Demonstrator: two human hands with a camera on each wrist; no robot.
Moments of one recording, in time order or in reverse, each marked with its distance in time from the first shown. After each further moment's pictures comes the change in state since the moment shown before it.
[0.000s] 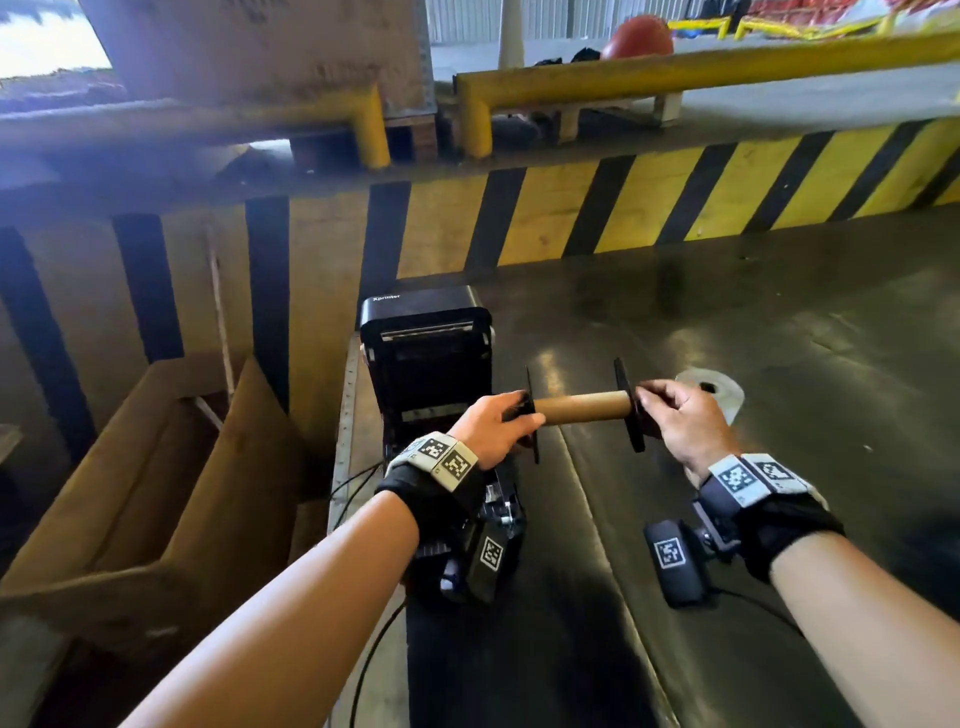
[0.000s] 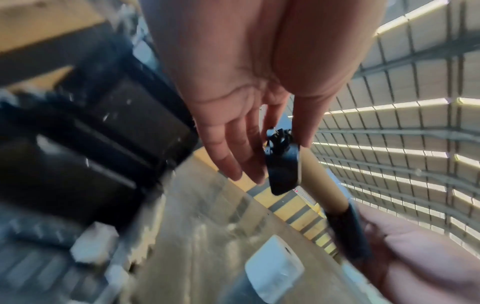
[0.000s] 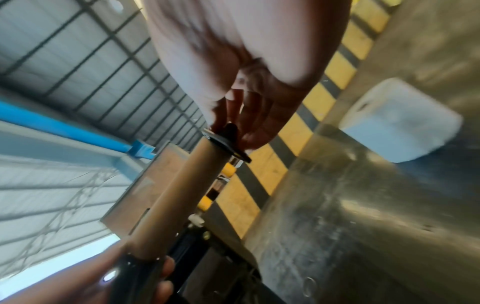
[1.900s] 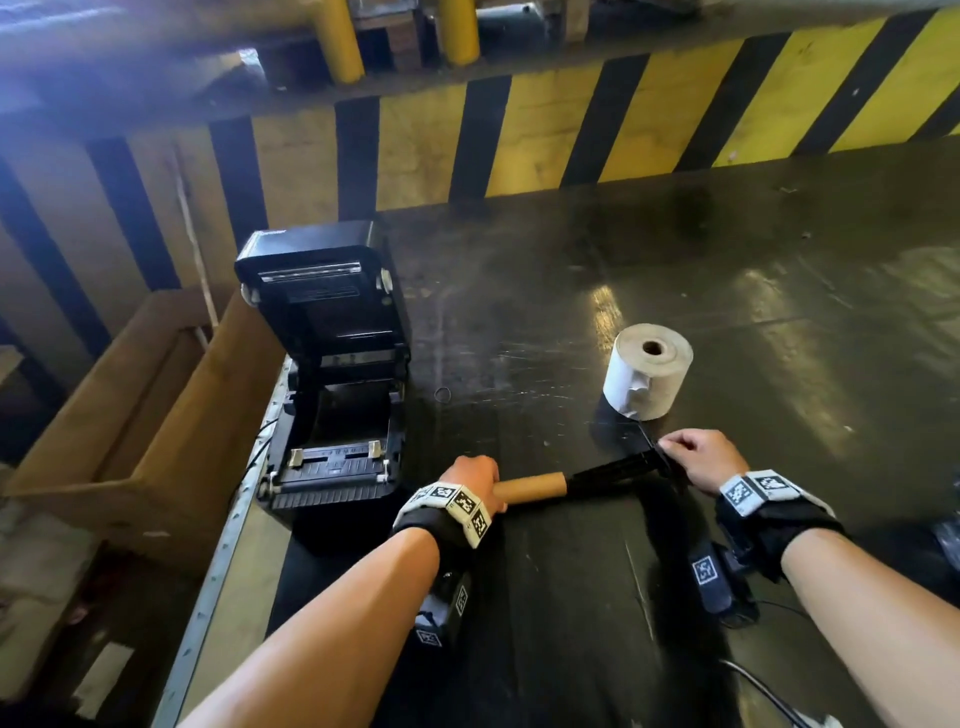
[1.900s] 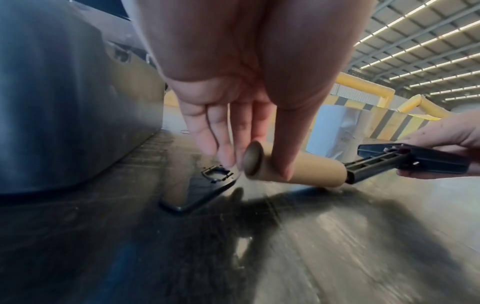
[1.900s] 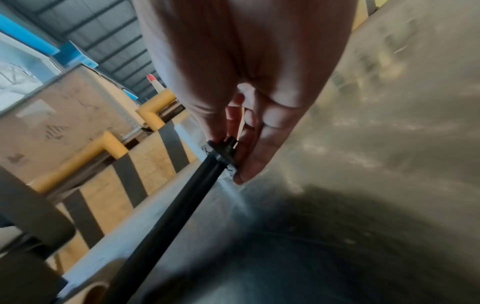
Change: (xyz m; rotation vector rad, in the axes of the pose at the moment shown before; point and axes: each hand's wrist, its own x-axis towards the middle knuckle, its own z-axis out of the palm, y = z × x) left_hand 0.034 -0.041 0.174 0.709 -0.112 -0.546; right_hand 0.075 0.182 -0.141 -0.546 -0.355 0.233
